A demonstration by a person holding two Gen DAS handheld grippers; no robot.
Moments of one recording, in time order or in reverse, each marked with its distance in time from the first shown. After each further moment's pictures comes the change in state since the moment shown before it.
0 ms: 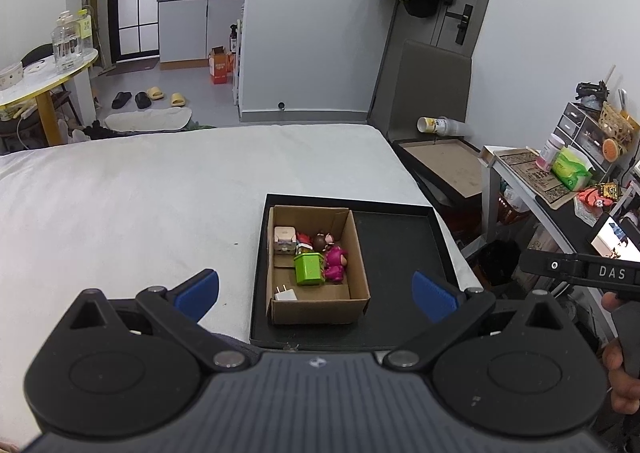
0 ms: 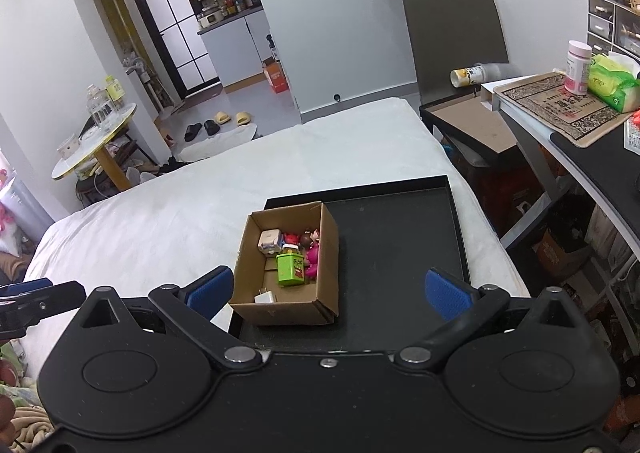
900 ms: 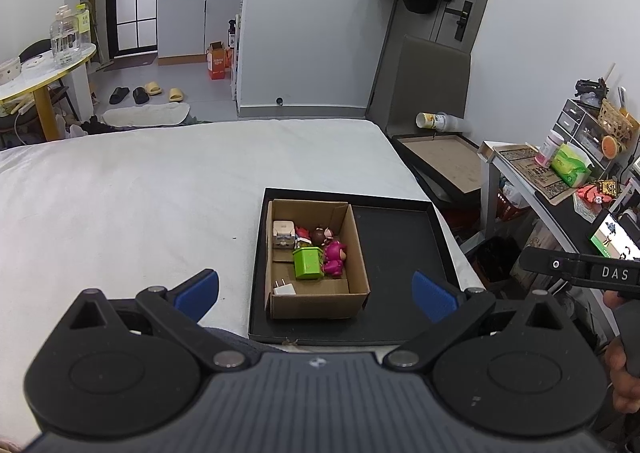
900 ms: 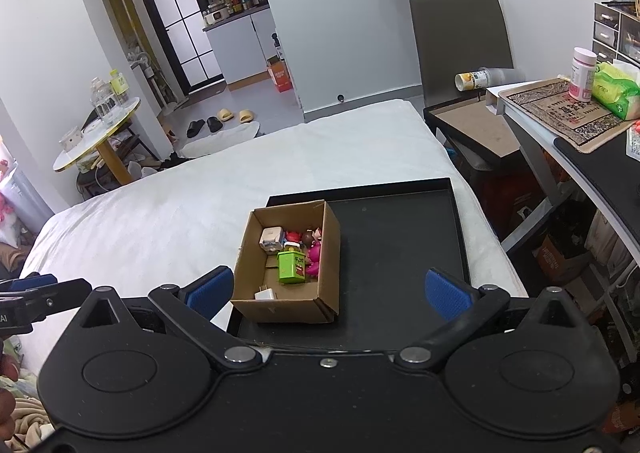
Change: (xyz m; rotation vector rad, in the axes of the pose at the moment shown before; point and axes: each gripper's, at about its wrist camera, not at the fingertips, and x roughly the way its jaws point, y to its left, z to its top) left arm 0.002 0.001 -0.003 -0.002 0.010 -0.008; right arm 0.000 0.002 -0.004 -0.029 -0.005 0.001
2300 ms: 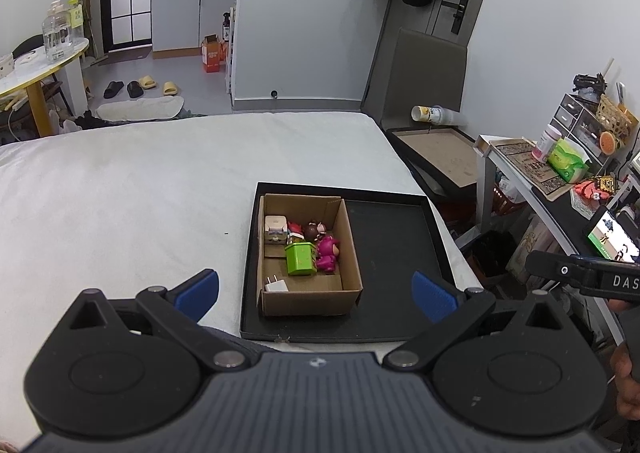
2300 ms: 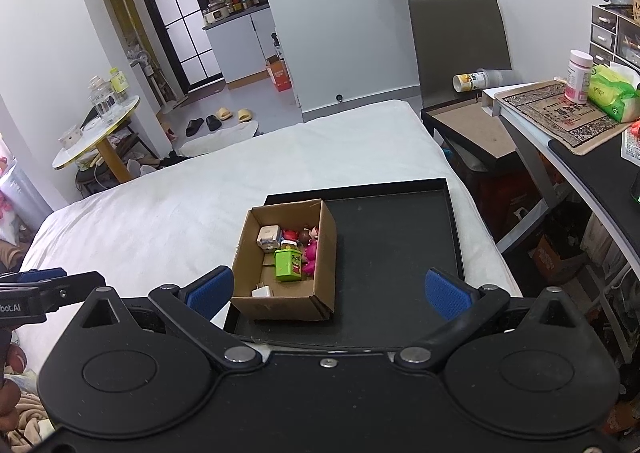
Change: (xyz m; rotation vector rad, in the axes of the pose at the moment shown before) left arm 0.008 -0.005 0.004 0.000 0.027 -0.014; right arm -0.005 -0.004 0.002 -0.007 0.005 -0.004
